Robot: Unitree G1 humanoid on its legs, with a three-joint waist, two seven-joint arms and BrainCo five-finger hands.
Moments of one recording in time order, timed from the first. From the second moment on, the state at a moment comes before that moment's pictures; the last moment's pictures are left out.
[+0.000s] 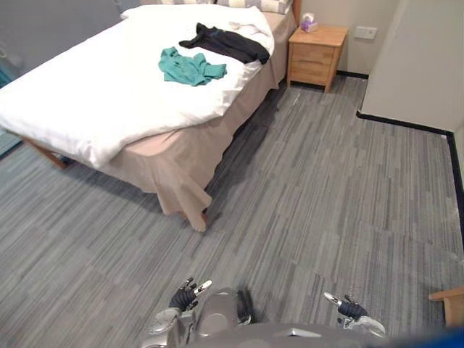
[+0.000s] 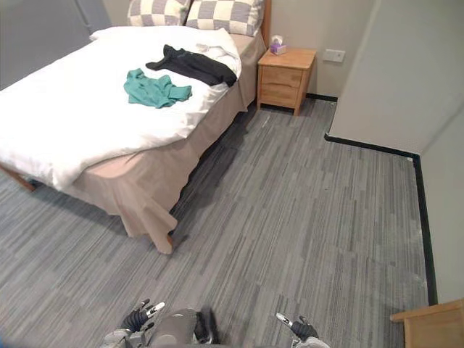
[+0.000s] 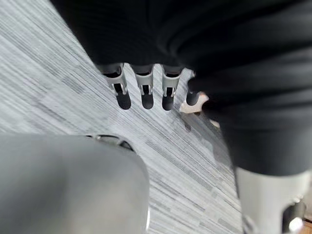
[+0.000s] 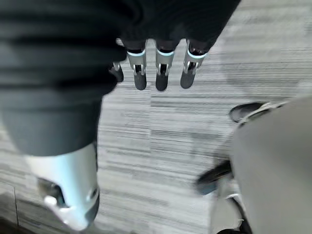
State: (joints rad) left arm 0.09 0.11 0.12 1.00 -0.22 -0.07 -0.15; right arm 0.06 -0.08 -0.35 1.11 0.05 -0.03 0.08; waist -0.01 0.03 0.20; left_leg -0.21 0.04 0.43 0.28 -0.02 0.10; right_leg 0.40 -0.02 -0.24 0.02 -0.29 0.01
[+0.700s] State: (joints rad) left arm 0.03 0.08 0.02 1.03 -0.26 0.02 -0.10; right arm 0.13 -0.05 -0.34 1.09 0.11 -0.05 0.03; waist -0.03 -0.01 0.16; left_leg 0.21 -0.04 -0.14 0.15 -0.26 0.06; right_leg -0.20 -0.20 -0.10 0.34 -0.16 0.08
